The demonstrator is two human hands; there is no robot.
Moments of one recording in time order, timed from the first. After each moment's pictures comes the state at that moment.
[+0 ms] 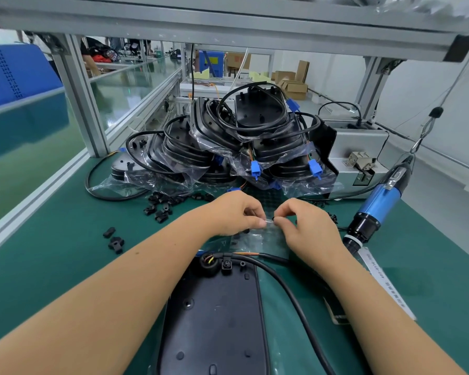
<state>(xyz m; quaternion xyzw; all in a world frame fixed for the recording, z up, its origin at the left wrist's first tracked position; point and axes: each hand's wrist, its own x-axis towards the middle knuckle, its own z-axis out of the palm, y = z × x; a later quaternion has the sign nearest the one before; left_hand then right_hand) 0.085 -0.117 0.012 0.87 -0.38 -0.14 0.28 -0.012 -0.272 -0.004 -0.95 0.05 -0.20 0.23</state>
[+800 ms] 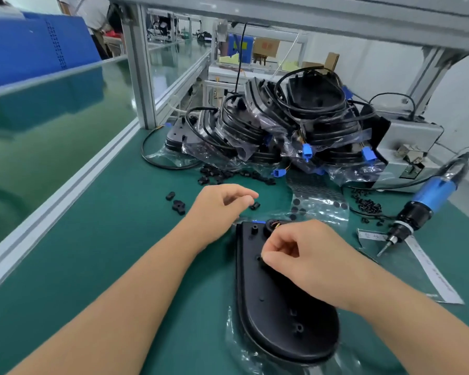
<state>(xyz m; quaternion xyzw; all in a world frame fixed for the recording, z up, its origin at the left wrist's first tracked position) 0.025 0.004 -0.013 0.80 -0.19 -0.03 0.57 -0.089 -0.145 0.039 -0.95 -0.05 0.03 0.31</state>
